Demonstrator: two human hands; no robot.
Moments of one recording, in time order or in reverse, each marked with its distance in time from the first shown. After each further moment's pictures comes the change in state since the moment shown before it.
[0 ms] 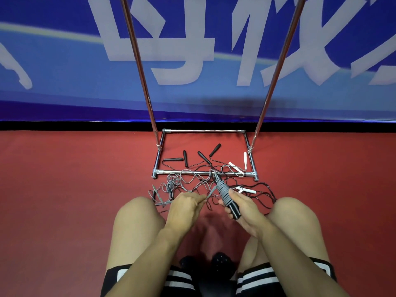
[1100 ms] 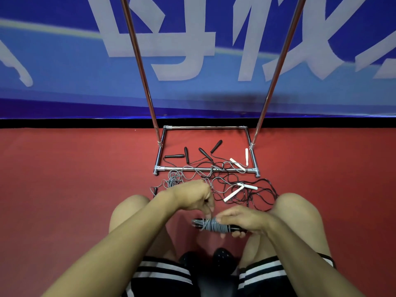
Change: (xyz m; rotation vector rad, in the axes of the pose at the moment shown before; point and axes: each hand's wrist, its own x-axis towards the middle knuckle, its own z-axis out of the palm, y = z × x) left_hand 0.058 0.029 -0.060 -0.057 -0.846 0.260; right_hand -0.017 -0.008 -0.014 -0.669 -0.552 0.219
